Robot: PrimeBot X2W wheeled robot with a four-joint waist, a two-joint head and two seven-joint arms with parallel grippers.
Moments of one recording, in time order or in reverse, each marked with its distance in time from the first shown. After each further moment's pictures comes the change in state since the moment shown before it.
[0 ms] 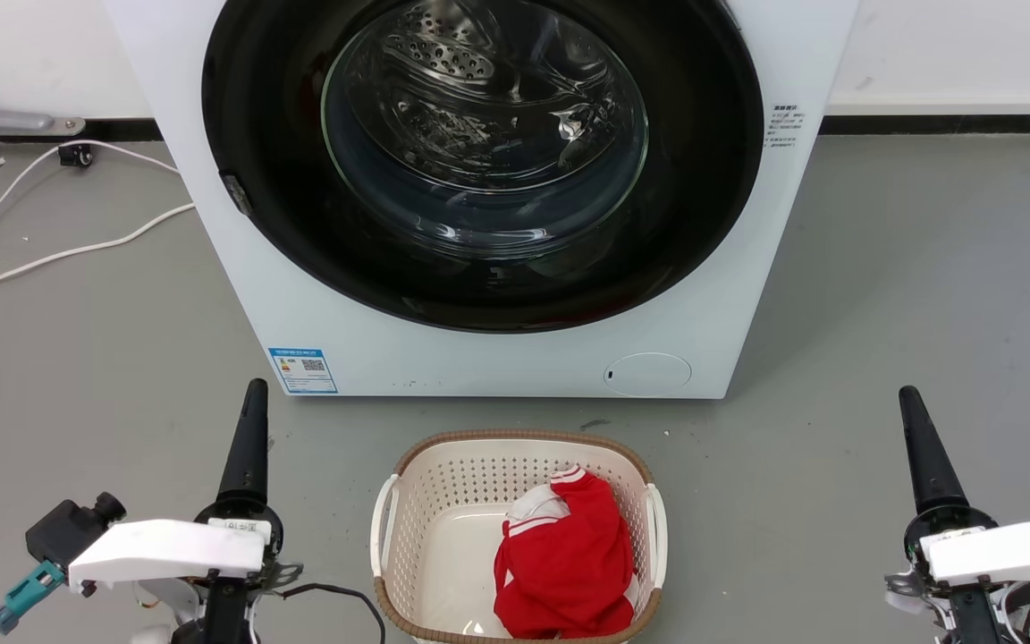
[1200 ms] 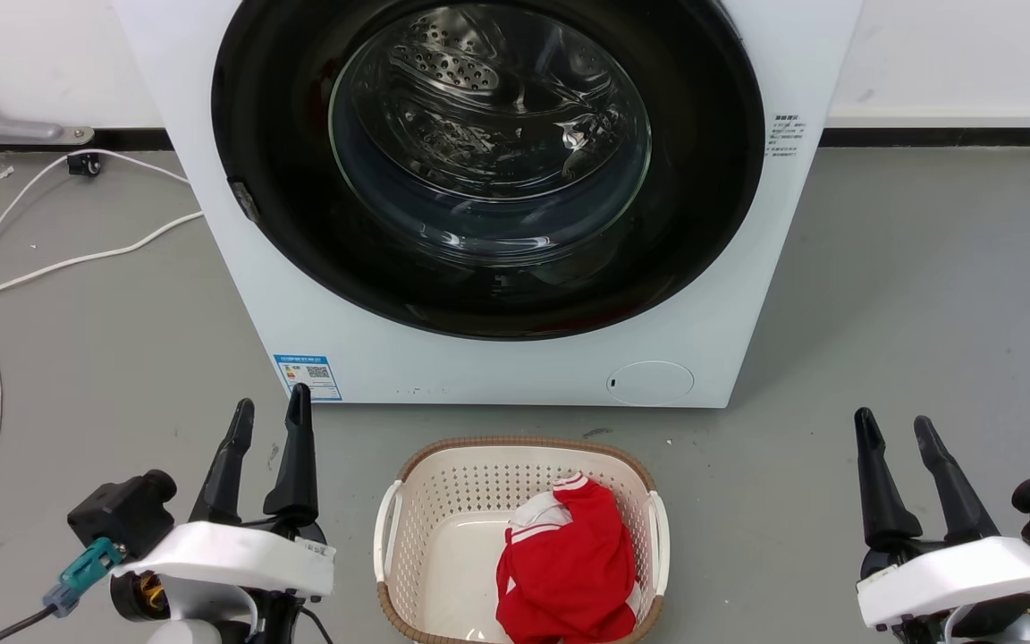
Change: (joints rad) left arm 0.019 0.017 -0.058 -0.035 0.661 0.014 -0.113; right arm 0.063 0.002 0.037 -0.090 -0.715 0.000 -0.060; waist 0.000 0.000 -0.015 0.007
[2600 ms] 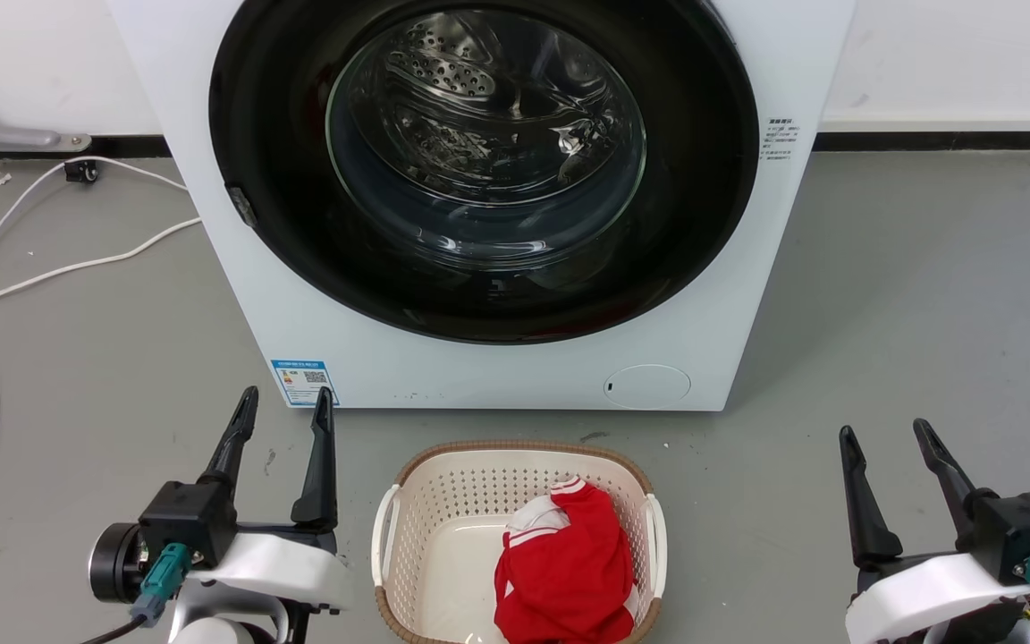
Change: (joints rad) left arm 0.000 0.026 -0.044 0.005 0.398 0.052 -0.093; right arm 0.030 0.002 0.000 -0.039 -0.387 0.000 -0.012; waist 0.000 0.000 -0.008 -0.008
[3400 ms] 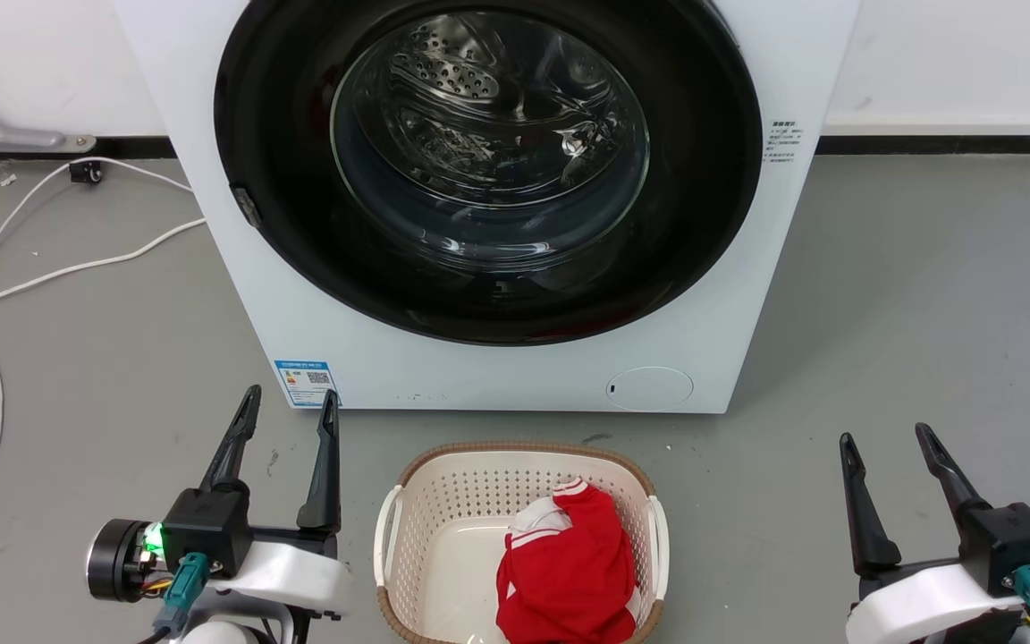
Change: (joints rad) left arm 0.006 -0.012 0.012 -0.001 0.124 0.004 -0.034; right arm 0.011 0.001 -0.005 0.003 -0.081 0.000 -0.033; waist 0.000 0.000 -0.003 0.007
